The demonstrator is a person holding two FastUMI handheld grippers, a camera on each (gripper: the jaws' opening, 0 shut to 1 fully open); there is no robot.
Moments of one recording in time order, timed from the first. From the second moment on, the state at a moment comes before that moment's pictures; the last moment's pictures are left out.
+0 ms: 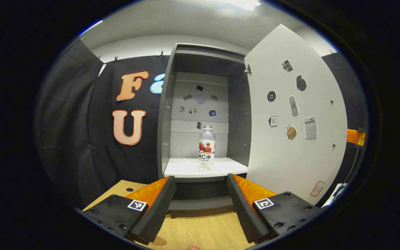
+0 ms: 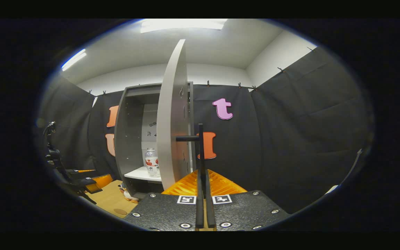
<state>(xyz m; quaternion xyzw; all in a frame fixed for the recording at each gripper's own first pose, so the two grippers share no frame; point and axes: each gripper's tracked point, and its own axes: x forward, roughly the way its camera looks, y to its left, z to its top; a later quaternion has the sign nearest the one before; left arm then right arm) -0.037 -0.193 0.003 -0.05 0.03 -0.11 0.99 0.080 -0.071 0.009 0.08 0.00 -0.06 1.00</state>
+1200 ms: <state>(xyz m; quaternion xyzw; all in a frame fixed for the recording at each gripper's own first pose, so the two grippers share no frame) 0.024 -0.199 0.017 -0.03 0.00 -0.14 0.99 0.074 -0.032 0.017 0.06 0.00 0.00 1.00</state>
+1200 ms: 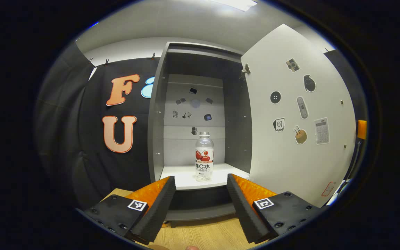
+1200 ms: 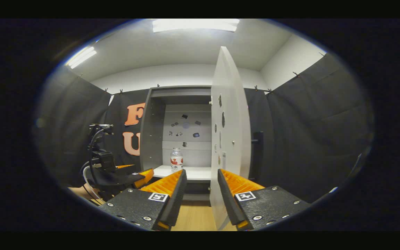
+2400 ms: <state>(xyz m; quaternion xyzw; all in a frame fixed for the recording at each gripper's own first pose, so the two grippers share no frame) 0.236 -0.276 -0.022 -0.04 -0.02 -0.28 0.96 0.123 -0.014 -0.030 0.05 0.06 -0.11 0.99</state>
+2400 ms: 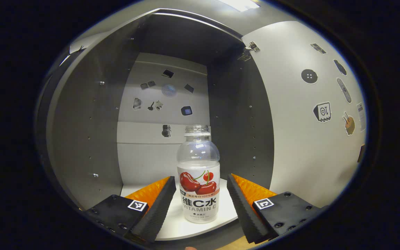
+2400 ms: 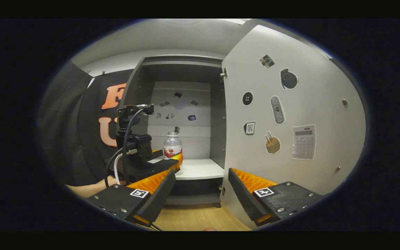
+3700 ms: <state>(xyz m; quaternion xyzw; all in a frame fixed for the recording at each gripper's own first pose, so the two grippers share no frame) 0.209 -0.251 -0.006 -0.04 -0.06 -0.22 0.97 0.078 -0.031 -0.014 0.03 0.04 -0.06 1.00</state>
